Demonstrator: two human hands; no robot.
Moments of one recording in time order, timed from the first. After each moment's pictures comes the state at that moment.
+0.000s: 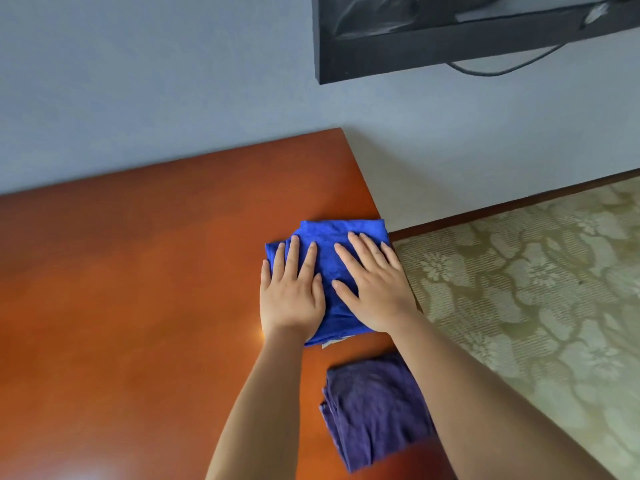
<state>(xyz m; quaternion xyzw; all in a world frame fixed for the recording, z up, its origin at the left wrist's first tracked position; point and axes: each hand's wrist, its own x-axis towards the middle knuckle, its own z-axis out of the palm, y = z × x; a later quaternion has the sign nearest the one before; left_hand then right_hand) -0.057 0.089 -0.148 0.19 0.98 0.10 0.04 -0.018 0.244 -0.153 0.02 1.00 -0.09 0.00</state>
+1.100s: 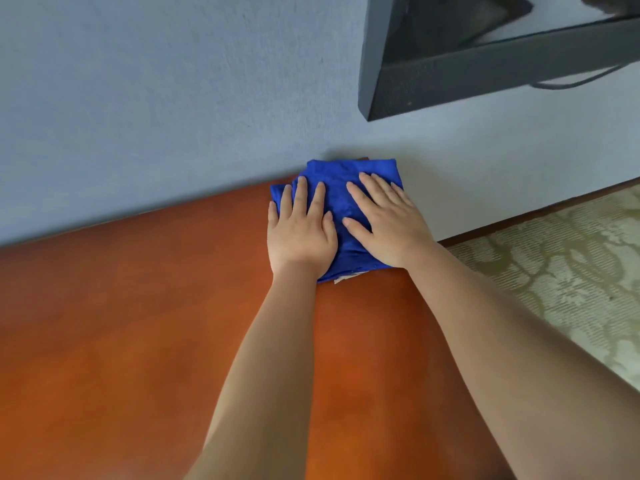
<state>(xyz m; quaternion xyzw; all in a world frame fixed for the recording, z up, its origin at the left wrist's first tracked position) -0.275 0.141 -0.153 0.20 0.97 0.11 0.01 -0.231 0.295 -0.147 0.04 1.00 -0.06 0.03</state>
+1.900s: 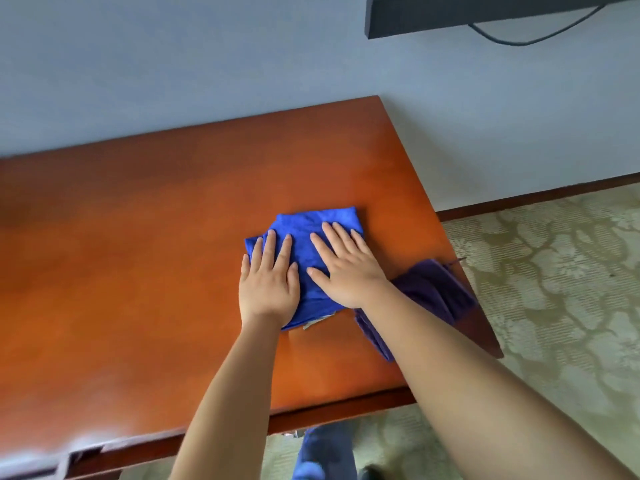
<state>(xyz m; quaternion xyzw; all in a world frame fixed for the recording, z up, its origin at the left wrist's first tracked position) 0.026 -0.038 -0.153 0.12 0.99 0.11 0.03 0.039 0.123 -0.141 -0.06 0.99 -0.09 0.09</state>
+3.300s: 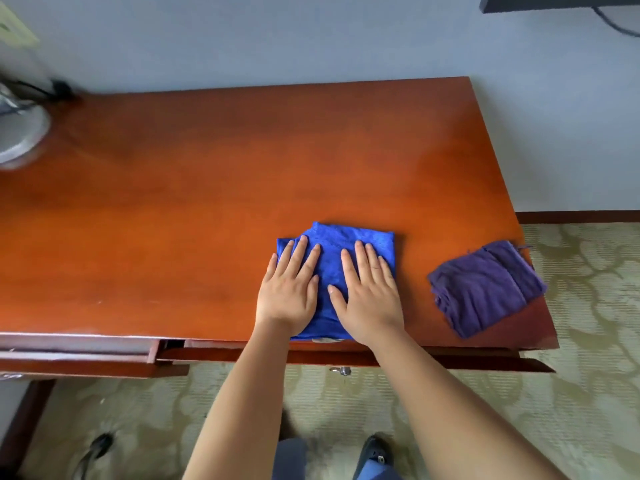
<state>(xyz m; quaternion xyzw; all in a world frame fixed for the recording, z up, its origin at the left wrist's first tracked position) 0.107 -0.129 -0.145 0.14 0.98 0.09 0.05 0.131 0.026 -0.157 -0.02 0.99 -0.12 -0.01</state>
